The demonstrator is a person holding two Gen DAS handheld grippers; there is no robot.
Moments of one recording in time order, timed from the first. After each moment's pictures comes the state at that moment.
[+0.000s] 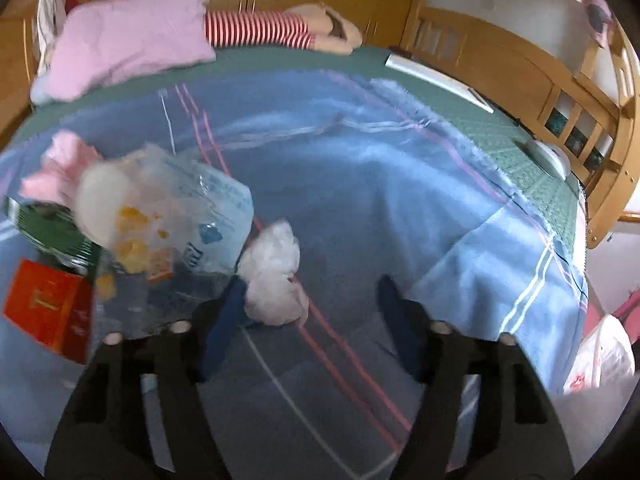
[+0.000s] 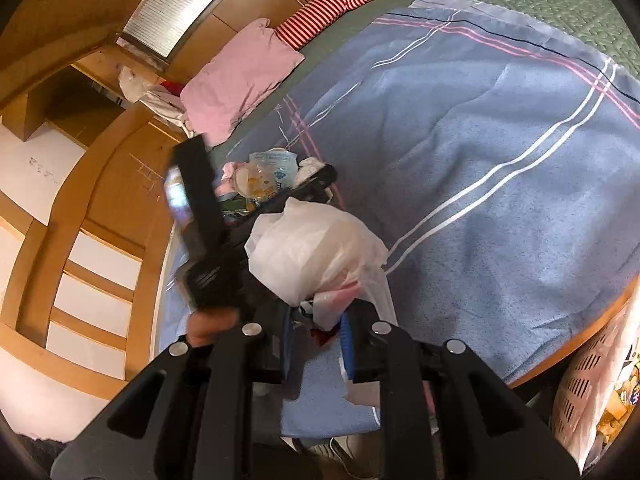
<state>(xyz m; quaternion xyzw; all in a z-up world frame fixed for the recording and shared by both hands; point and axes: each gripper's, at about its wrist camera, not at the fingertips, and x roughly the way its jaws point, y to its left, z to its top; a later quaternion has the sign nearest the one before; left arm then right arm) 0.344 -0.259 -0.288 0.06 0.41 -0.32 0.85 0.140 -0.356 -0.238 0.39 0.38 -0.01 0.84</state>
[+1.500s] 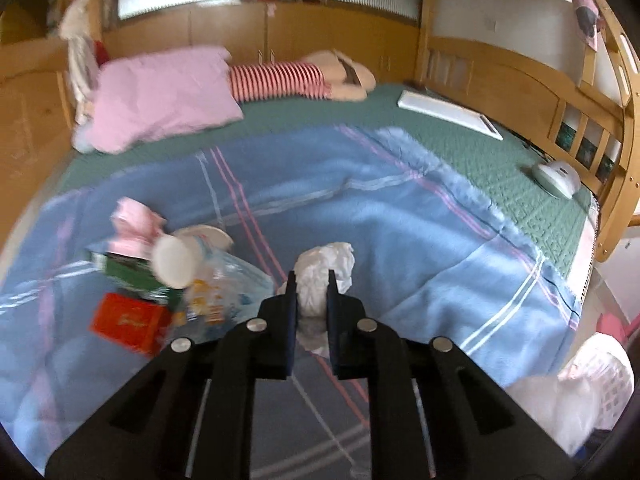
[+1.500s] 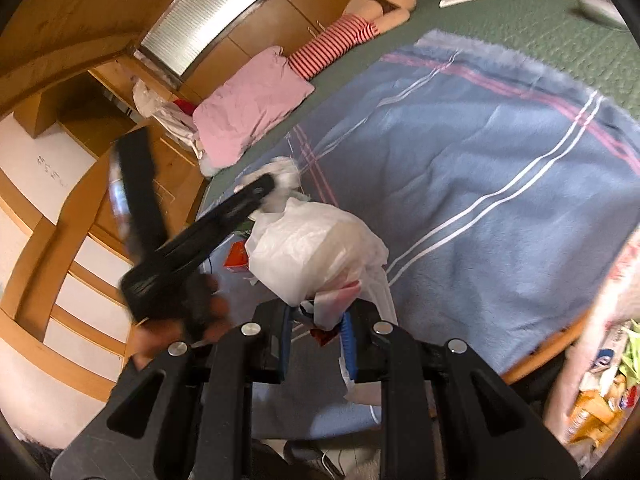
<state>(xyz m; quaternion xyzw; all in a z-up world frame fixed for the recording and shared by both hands) 0.277 -0.238 -0.189 0.09 0.33 -0.27 0.90 0.102 -0.354 -0.207 0.37 0.32 -0.03 0.87</state>
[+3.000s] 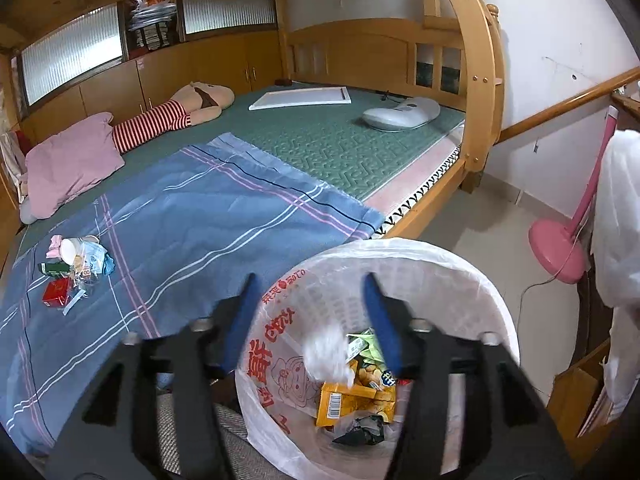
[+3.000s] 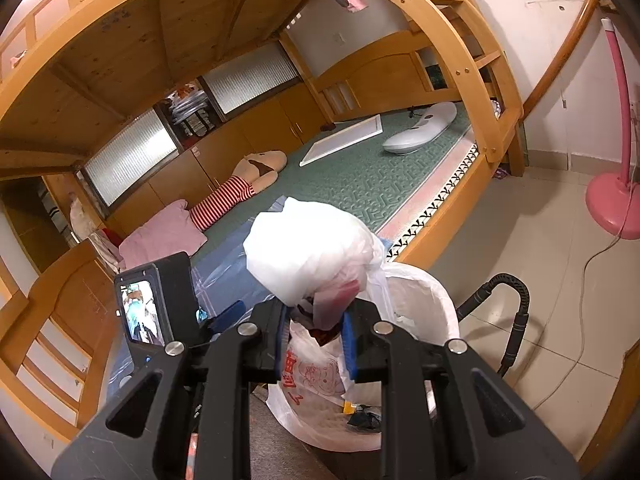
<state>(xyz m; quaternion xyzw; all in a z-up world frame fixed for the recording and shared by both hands) -0.055 -0.353 -0.164 0.19 0.28 -0.41 0.85 -0.241 -0.386 -0.108 0.31 0.15 -0.30 0.89</state>
